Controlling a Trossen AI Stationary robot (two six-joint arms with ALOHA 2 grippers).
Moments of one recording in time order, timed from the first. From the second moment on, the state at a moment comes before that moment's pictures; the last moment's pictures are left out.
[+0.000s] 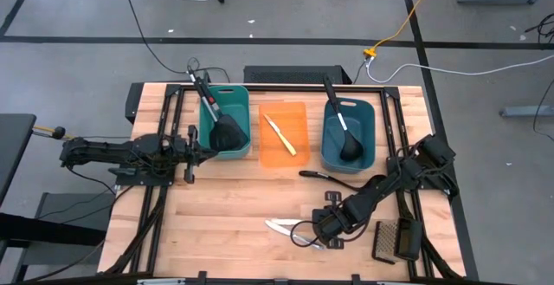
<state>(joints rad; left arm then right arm) -0.07 0.11 0.06 0.07 -0.15 0.00 0.56 1.89 1.05 -0.60 0.15 0.58</state>
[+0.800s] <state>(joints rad) -0.23 0.69 0.08 0.50 -0.09 -0.07 0.48 1.89 1.04 -0.53 0.25 0.49</state>
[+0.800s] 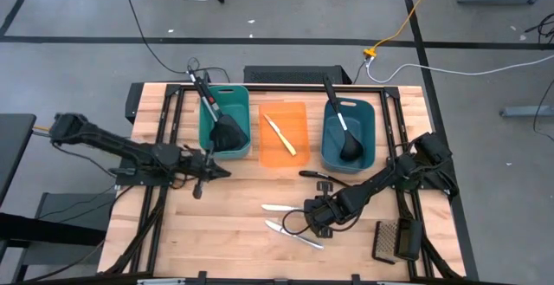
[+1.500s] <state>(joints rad) -0.41 1.67 0.61 0.51 -0.24 -0.15 0.49 1.89 1.04 -0.52 0.23 0.50</state>
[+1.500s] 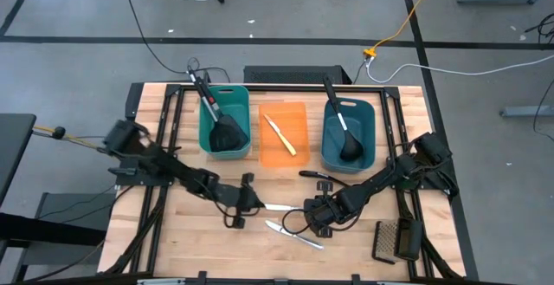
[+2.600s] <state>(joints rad) -0.40 1.85 0.67 0.43 -0.28 -0.28 0.50 1.88 1.04 -0.52 0.18 0.52</state>
